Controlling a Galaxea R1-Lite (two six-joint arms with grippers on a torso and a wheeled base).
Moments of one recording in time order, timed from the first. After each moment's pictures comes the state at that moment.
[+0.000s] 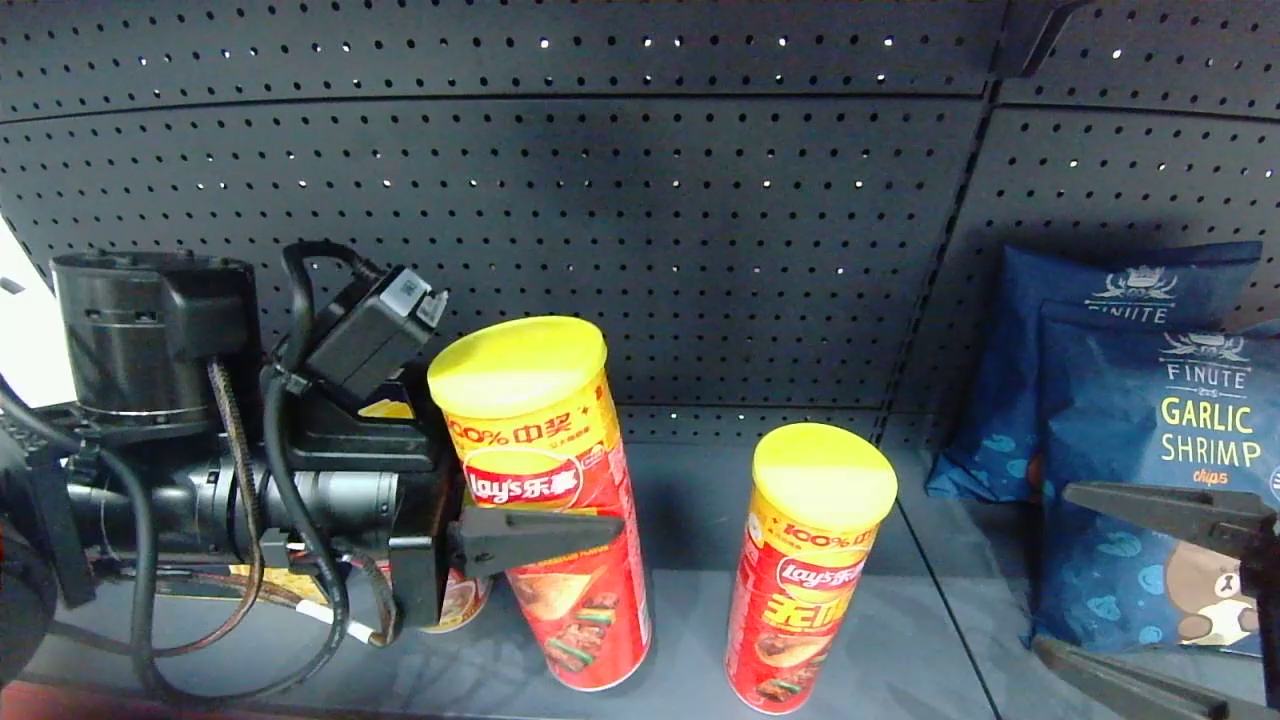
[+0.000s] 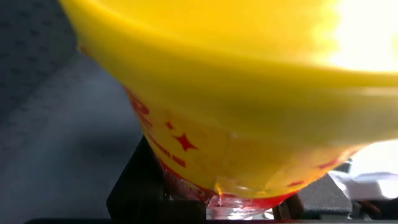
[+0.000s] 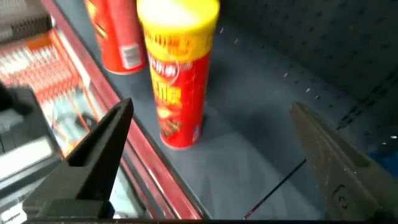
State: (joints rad) left arm -0.44 1.51 -0.80 -0.43 -0.87 0.15; right arm 0.65 0.94 -0.48 -0.35 0.20 -0.14
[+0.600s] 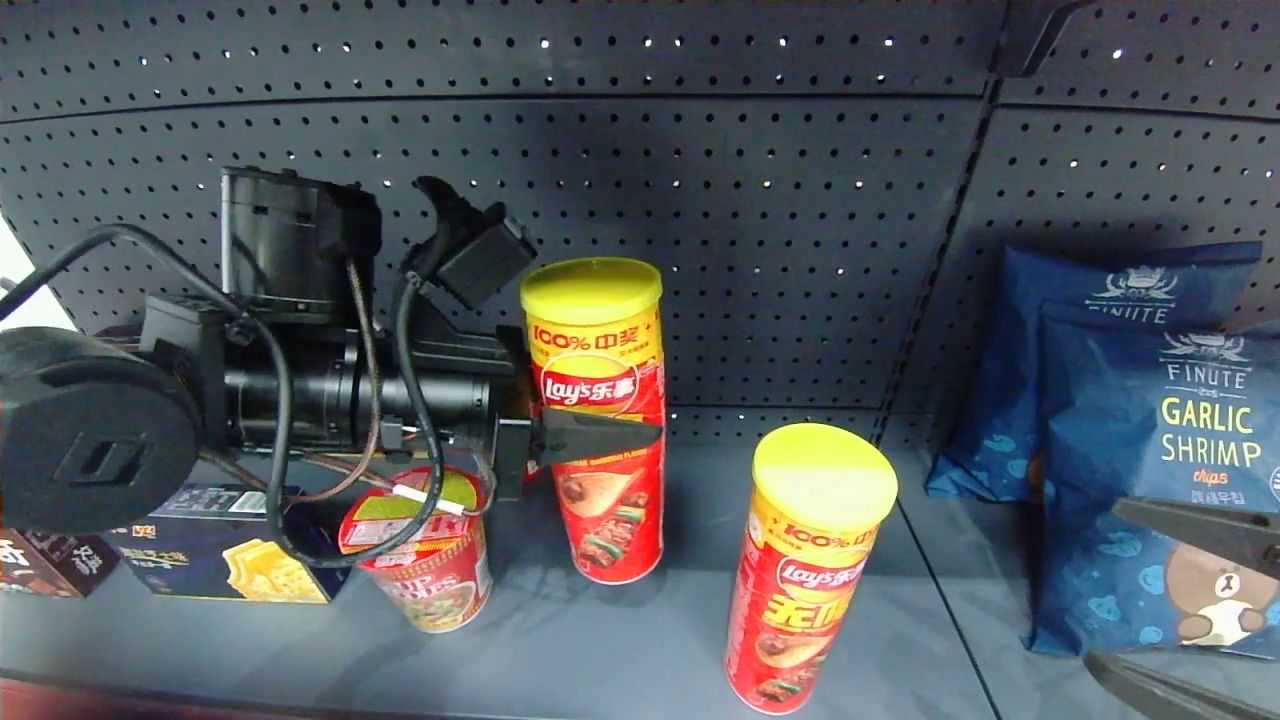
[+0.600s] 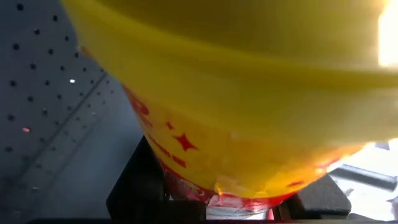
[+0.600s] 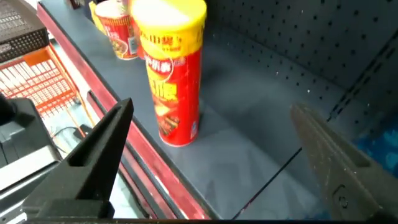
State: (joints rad) left arm -0.43 1.68 -1.11 -0.20 -0.80 0.25; right arm 0.64 0.86 -0.43 -0.35 0.17 -0.10
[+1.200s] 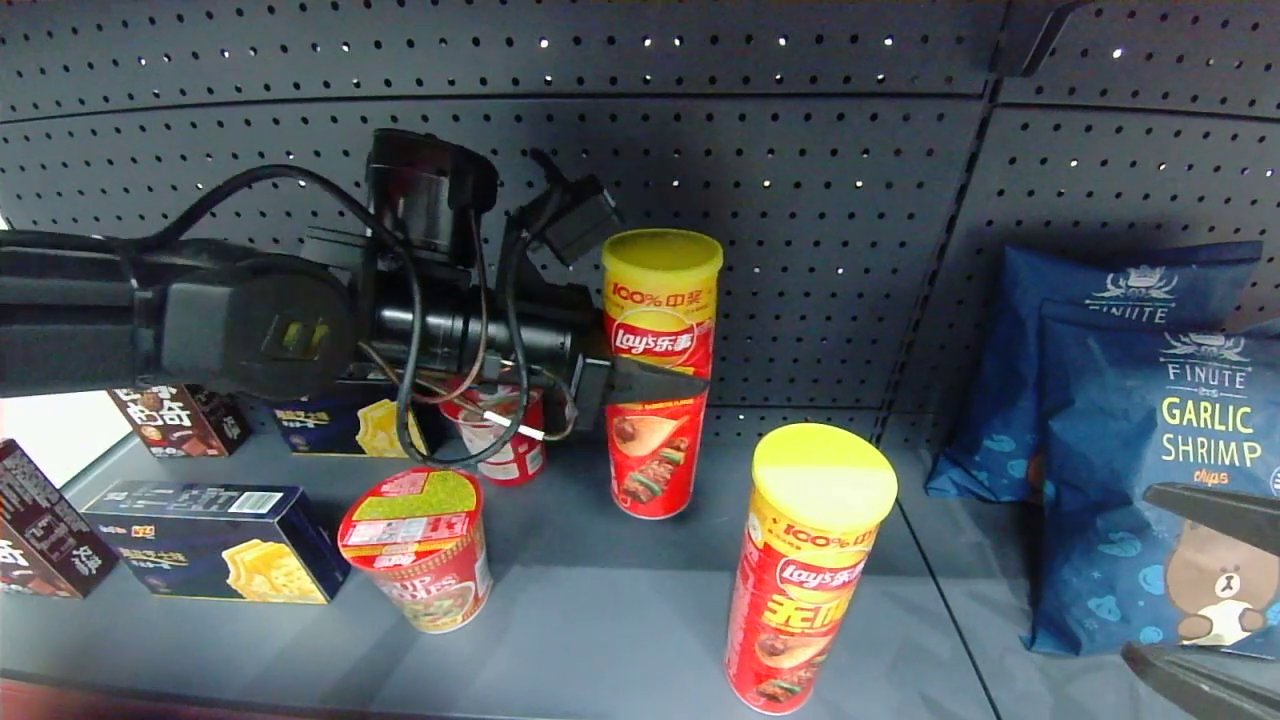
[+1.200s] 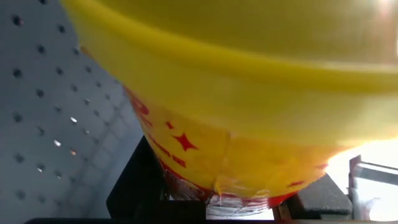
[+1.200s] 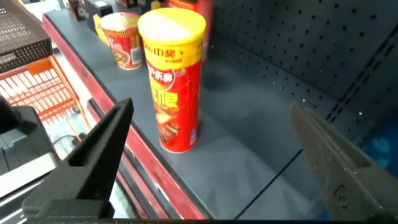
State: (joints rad) left arm -0.45 1.90 -1.47 -0.01 -0.79 0.34; right arm 0.64 0.84 -0.45 -0.35 0.17 -0.10
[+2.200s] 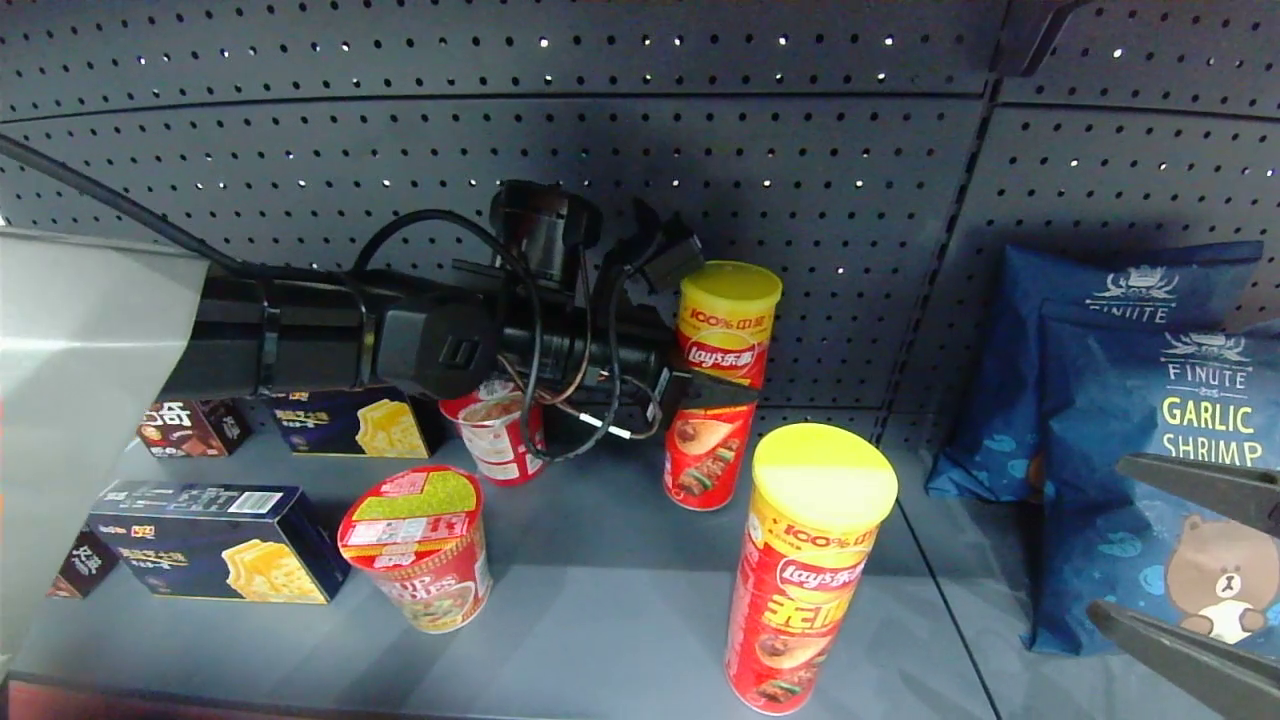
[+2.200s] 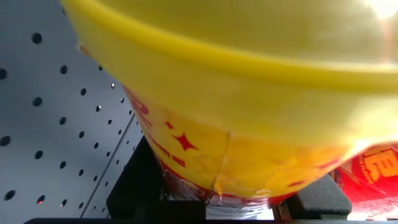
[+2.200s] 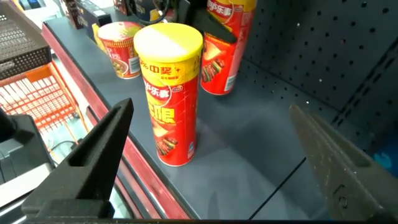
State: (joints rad) left arm -0.51 2.11 -1.66 -0.01 -0.73 0.33; right arm 0.64 0.90 -0.47 -0.40 0.17 -0.10
